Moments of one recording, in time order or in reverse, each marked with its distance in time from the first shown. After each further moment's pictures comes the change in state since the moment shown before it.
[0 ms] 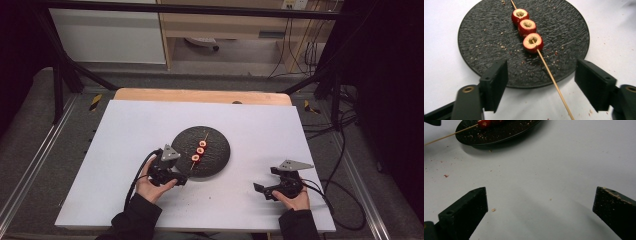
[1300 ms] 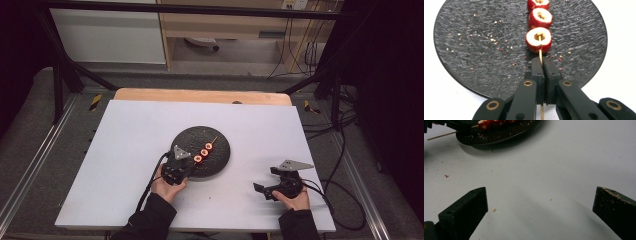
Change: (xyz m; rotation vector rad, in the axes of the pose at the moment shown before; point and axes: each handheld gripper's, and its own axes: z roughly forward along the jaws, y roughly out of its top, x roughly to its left) left arm -0.013 -0.003 0.034 0.024 0.055 -0.145; right arm 0.000 0.000 0.000 -0.001 0.001 -0.002
